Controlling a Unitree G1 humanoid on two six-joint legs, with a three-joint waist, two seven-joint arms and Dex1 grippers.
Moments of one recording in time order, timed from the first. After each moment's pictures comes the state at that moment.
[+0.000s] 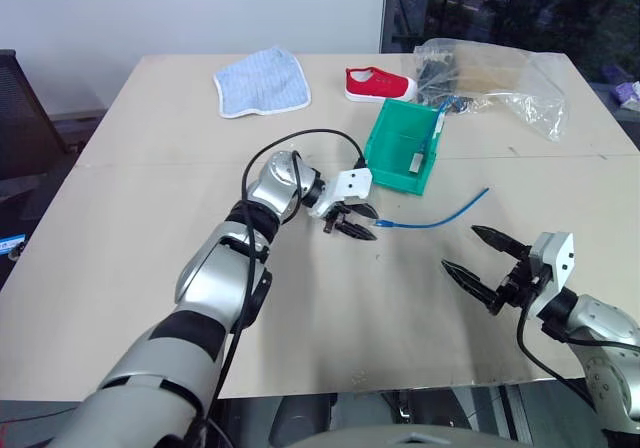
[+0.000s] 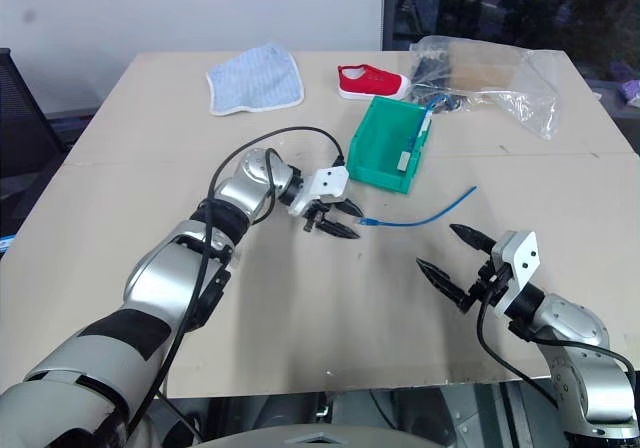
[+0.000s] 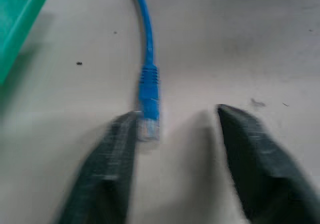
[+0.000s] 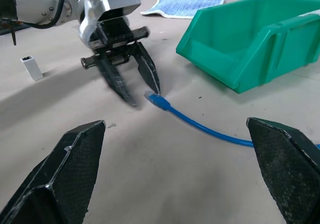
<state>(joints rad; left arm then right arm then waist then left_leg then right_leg) -1.12 0.27 -0.35 1.16 0.08 -0.27 -1.44 0.18 -0.46 -0.17 -0.41 0.49 0.23 0.82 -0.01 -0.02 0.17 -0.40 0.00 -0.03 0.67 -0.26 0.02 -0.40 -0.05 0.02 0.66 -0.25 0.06</state>
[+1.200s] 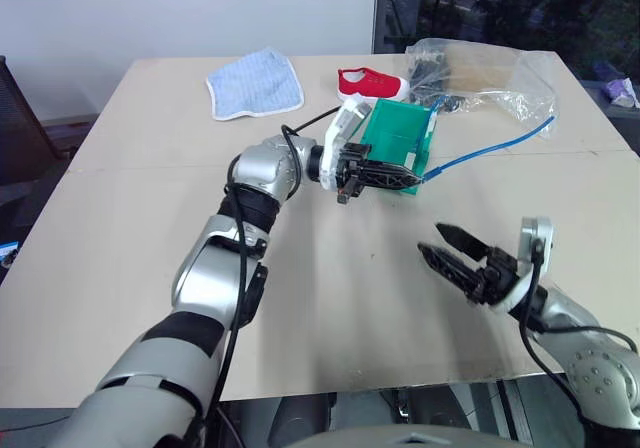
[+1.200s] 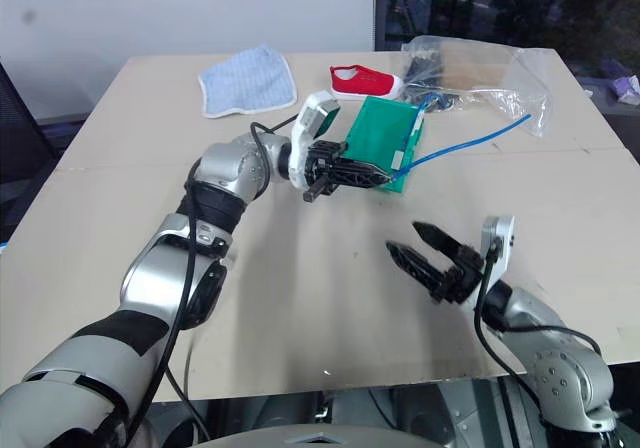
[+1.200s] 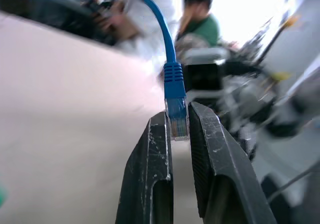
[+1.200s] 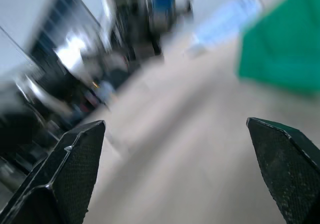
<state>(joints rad) -1.11 0.31 -0.23 0.71 -0.54 0.61 -1.61 0.03 -0.33 -0.15 -0.53 1.03 0.61 0.59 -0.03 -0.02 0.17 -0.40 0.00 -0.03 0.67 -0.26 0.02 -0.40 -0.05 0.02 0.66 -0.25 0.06</state>
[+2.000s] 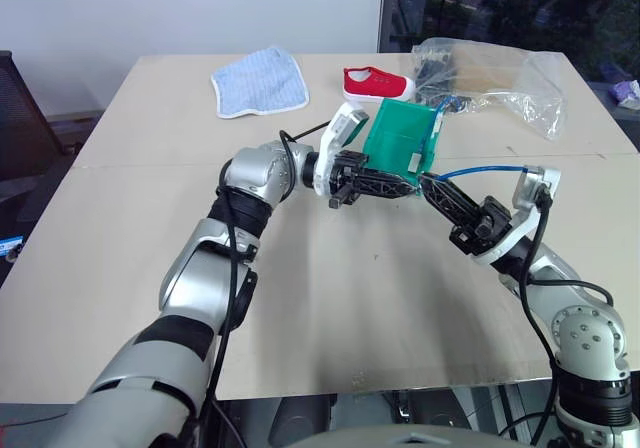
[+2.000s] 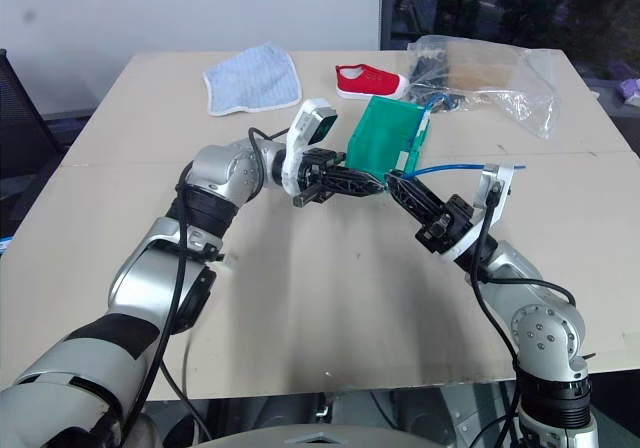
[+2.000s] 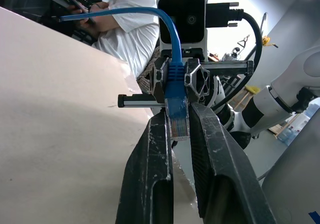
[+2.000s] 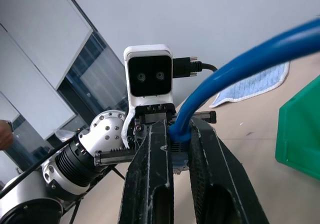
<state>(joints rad) -1.08 0.36 -0.29 0.65 -0.60 0.67 -1.61 -0.14 -0.29 -0.13 -0.50 1.13 0.63 0.44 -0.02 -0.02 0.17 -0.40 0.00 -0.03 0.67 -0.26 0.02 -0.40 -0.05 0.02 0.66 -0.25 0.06</state>
